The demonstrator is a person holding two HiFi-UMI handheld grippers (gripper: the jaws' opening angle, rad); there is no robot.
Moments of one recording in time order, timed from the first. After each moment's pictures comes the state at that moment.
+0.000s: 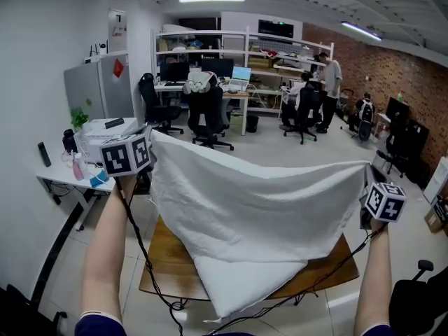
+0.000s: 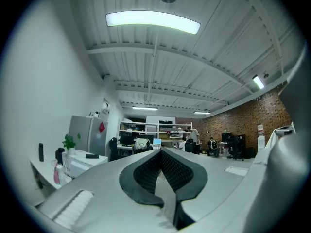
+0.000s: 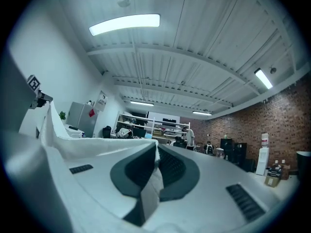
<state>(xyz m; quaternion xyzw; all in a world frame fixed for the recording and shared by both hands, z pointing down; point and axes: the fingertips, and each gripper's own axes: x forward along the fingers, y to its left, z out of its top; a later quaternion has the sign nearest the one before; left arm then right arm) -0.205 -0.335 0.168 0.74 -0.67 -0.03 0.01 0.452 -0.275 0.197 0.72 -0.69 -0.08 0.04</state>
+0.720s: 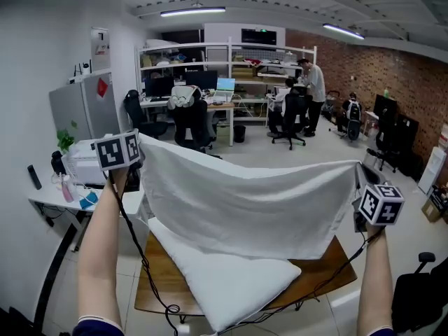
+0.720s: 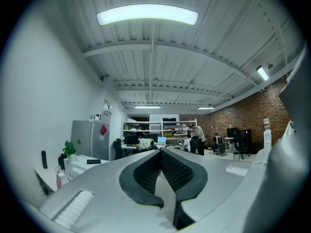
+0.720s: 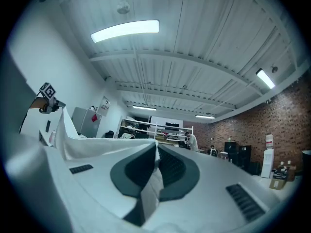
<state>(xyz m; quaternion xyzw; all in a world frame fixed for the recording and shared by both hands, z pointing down) -0.199 -0.396 0.134 0.72 -0.70 0.00 0.00 0.450 -0.265 0.170 0.70 -0.70 -0.10 0.02</state>
